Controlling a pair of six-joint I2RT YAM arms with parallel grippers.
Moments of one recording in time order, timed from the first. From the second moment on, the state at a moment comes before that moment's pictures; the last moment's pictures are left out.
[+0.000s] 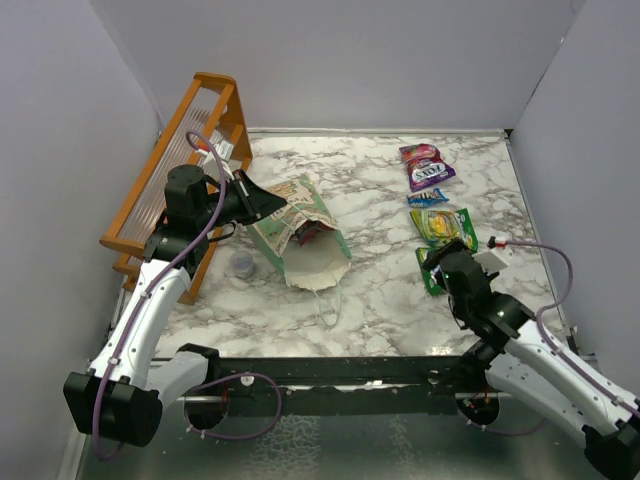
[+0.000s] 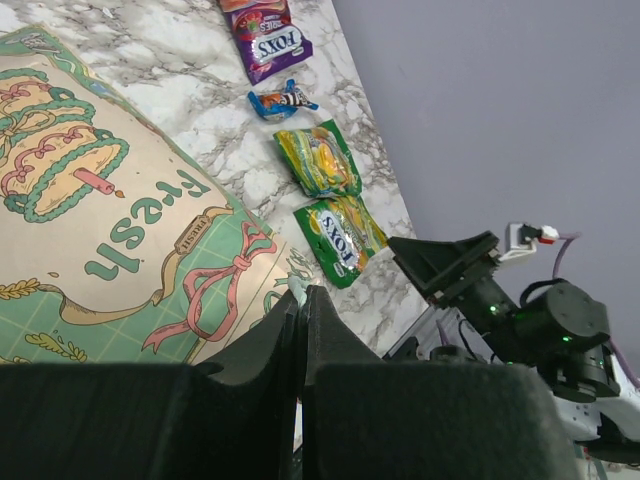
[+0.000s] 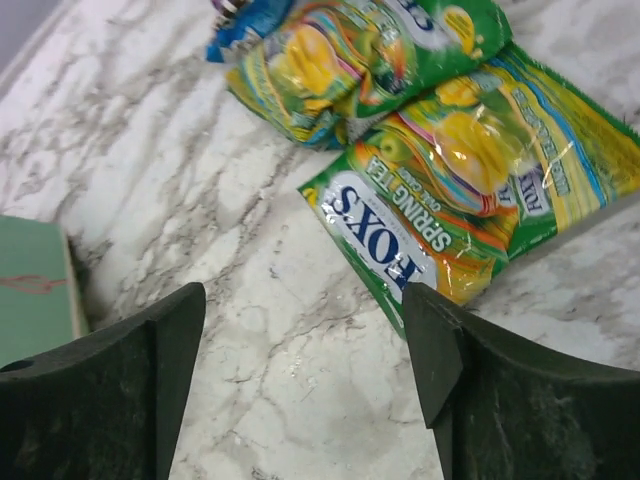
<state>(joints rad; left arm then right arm) -0.21 1.03 1.00 -0.24 0.60 -0.72 0.64 0.71 0.49 -0.51 0.76 1.08</state>
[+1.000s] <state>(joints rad) -0.21 1.03 1.00 -0.24 0.60 -0.72 1.12 1.02 0.37 0.54 -0.23 -0.28</state>
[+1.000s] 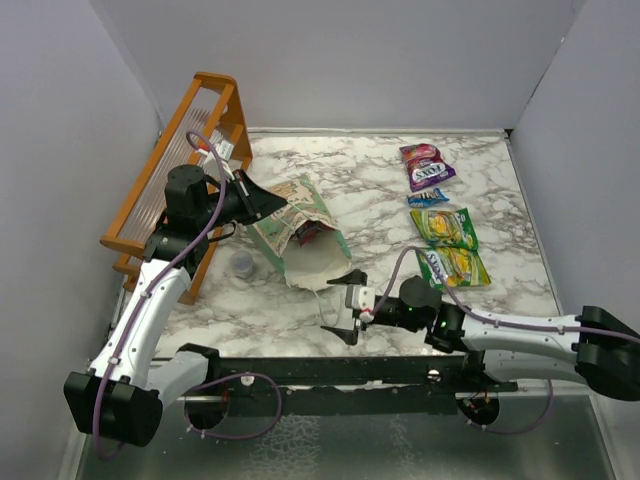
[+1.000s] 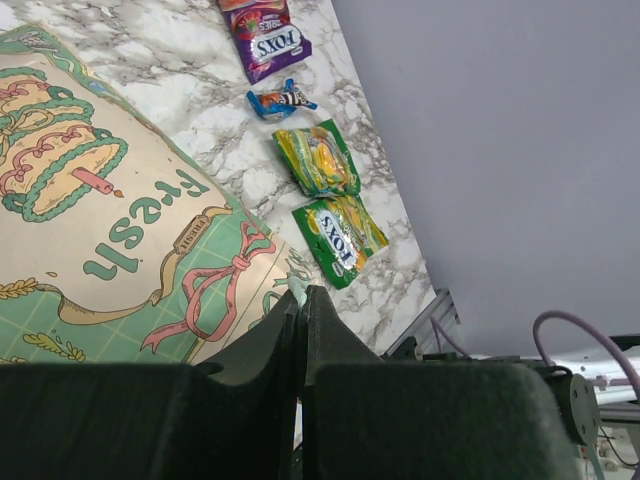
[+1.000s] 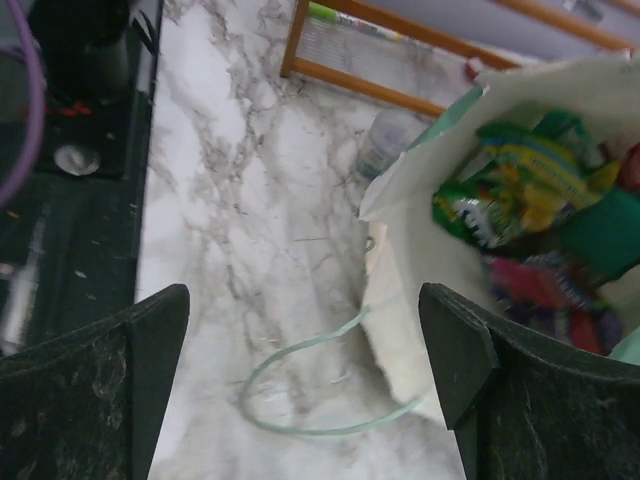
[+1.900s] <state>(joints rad) -0.21 1.02 1.00 -0.25 0.61 -0.73 0.97 1.83 0.82 0.58 -0.05 -1.40</state>
